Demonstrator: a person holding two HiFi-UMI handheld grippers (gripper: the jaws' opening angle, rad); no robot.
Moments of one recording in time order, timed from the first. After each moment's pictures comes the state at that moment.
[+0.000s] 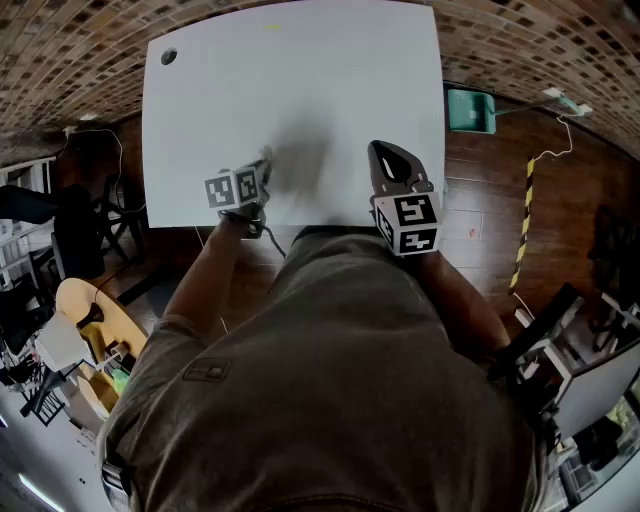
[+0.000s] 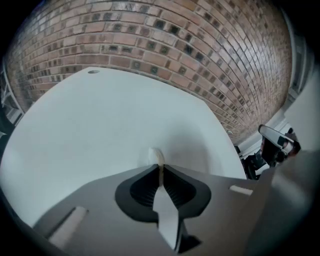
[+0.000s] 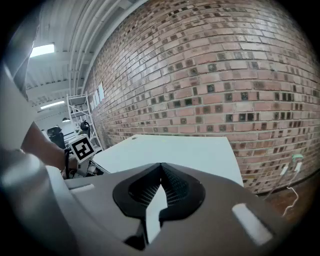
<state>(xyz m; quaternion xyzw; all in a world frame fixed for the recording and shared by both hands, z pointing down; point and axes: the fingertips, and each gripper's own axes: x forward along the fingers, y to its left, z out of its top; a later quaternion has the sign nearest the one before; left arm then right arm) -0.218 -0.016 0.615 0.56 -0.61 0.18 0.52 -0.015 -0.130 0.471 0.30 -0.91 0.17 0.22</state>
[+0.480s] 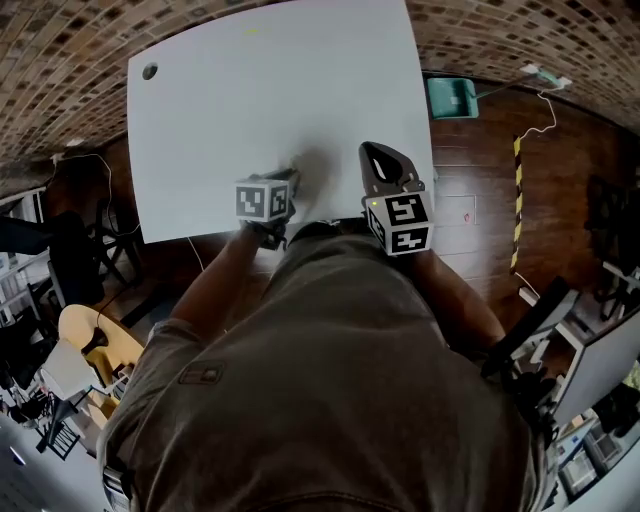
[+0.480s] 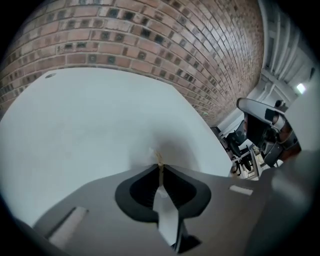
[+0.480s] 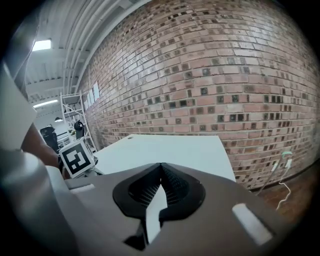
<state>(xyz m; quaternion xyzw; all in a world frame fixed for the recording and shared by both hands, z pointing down) -0.124 -0.020 0.616 0.66 -0.51 0.23 0.50 -0.008 -0.109 0.469 0.34 -0.90 0.17 0.22</state>
